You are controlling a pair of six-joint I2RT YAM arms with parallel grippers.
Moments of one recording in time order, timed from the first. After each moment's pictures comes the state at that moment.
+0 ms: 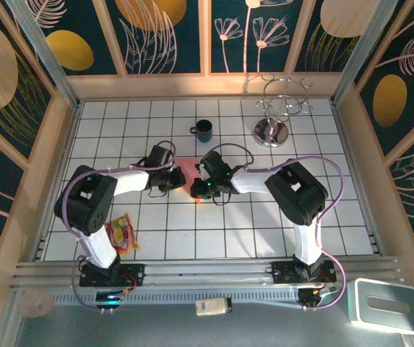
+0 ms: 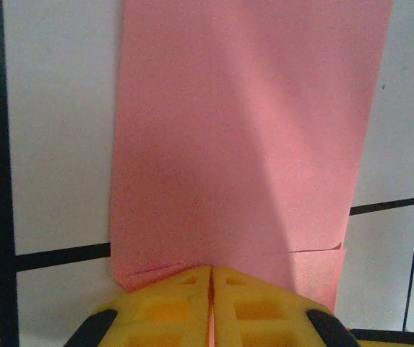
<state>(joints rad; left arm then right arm) -0.44 1.78 0.86 -0.09 0.30 -0.69 0.80 1.96 1.07 -0.08 -0.39 0.66</state>
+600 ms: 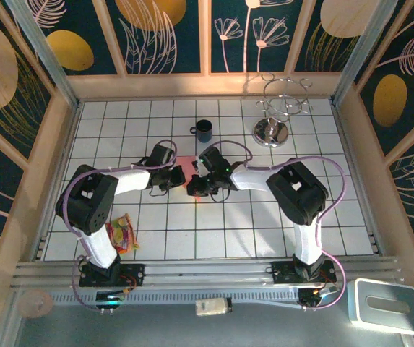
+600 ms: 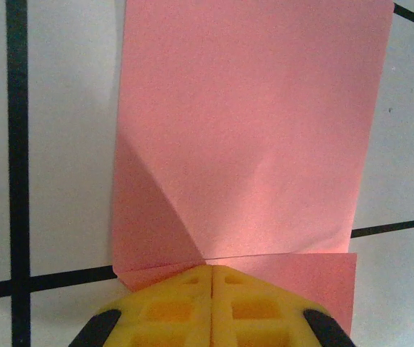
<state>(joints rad) -0.45 1.79 0.88 -0.10 0.25 -0.70 0.79 1.96 1.13 -0.11 -0.50 0.68</state>
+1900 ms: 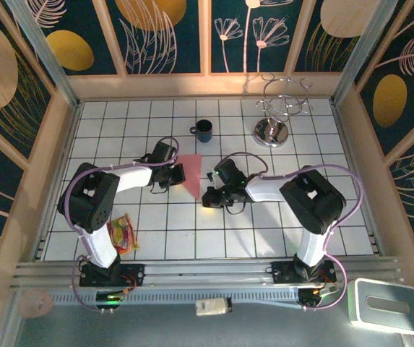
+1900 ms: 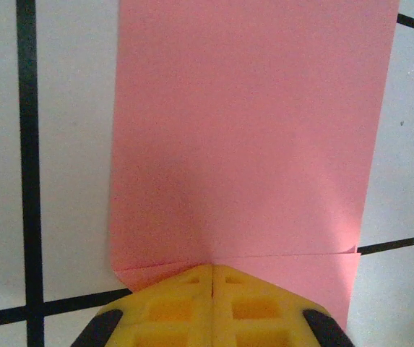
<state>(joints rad) -0.45 1.81 0.94 -0.16 0.21 -0.66 0.76 1.79 0.85 -0.06 -0.47 0.65</state>
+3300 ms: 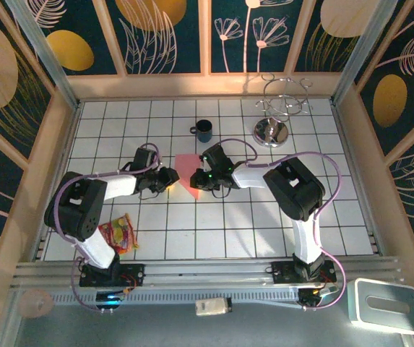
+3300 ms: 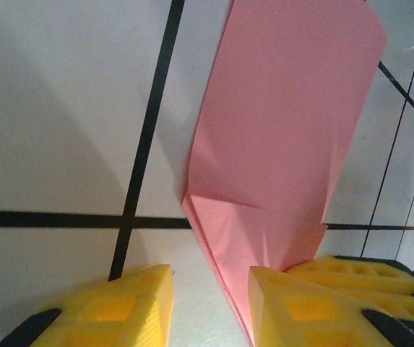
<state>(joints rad) -0.33 1.70 0.75 0.02 0.42 -0.87 0.74 2.00 1.12 0.00 -0.39 0.77</state>
